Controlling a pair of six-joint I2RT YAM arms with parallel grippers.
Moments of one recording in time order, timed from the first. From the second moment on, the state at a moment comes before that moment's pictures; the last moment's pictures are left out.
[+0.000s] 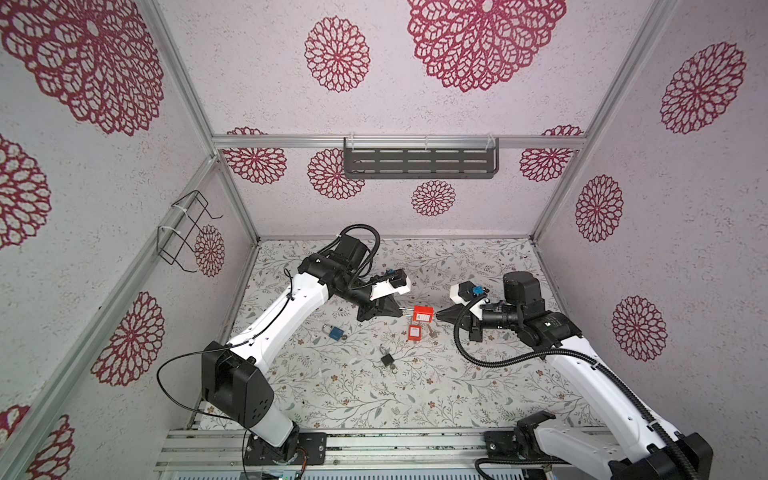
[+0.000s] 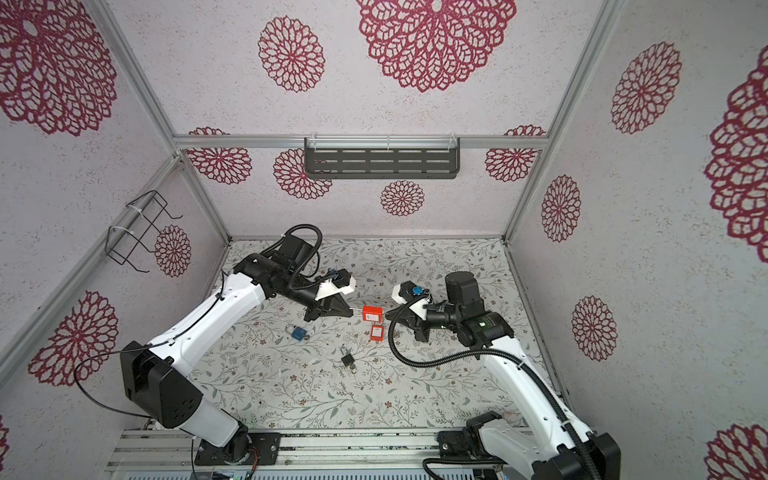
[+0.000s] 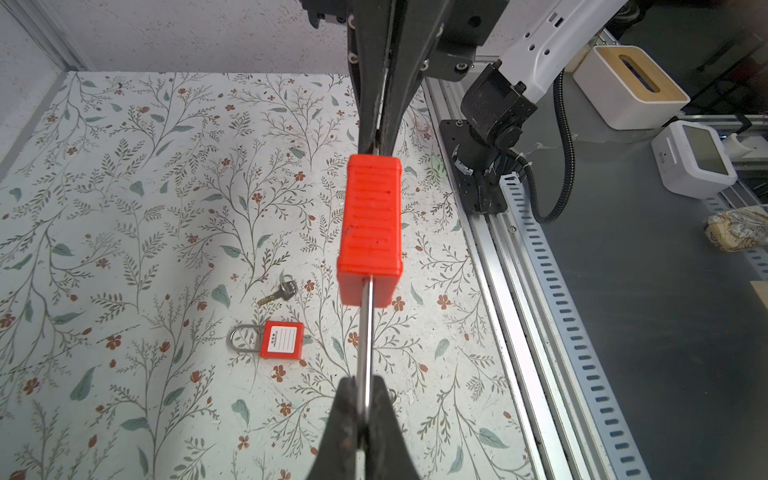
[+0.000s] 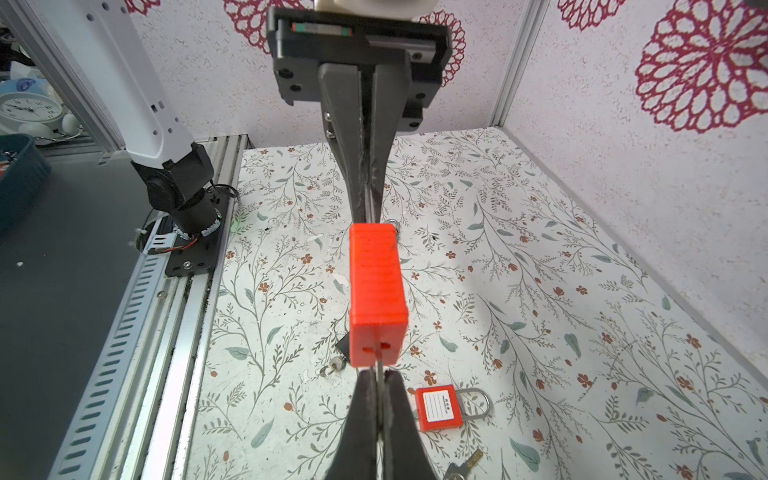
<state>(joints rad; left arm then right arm) -0.50 1.60 1.54 -1.05 0.86 0.91 0.37 1.05 0.93 -0.46 -0.89 -0.52</state>
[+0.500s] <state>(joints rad) -0.51 1.60 1.51 -1.03 0.86 0.91 0.35 1.07 0.93 -0.51 -0.94 -0.50</state>
